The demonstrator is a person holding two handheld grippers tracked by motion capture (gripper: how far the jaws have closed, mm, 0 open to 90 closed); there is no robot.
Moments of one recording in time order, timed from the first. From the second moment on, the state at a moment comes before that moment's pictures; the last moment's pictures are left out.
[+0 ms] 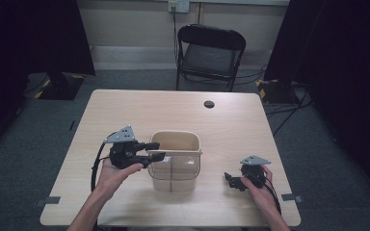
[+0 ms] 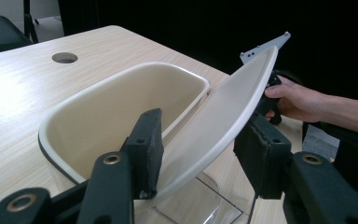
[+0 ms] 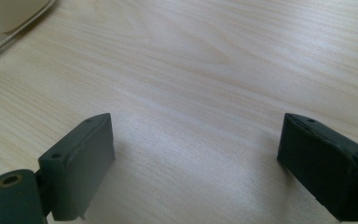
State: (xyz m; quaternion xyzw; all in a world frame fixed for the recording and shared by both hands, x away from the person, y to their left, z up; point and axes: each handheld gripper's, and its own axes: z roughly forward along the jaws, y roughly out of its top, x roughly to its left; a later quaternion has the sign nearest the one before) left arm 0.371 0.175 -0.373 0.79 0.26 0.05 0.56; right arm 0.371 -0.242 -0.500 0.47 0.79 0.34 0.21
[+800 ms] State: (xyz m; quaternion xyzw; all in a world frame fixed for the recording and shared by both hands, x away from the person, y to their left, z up) left arm 0.382 0.173 -0.373 0.79 0.27 0.04 0.56; right arm 0.371 -0.242 -0.500 0.47 0.79 0.34 0.21
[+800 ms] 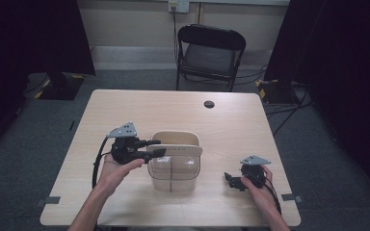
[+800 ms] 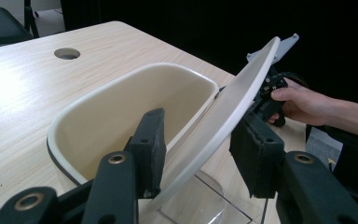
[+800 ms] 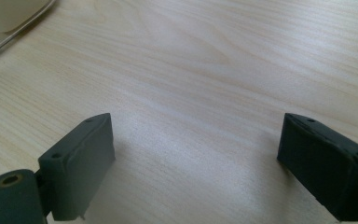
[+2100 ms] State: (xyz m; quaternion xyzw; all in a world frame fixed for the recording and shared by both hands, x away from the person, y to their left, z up) left arm 0.383 0.172 -0.374 0.79 0.27 0.04 0.55; right arm 0.371 -0.242 -0.501 0.47 0.79 0.34 0.21
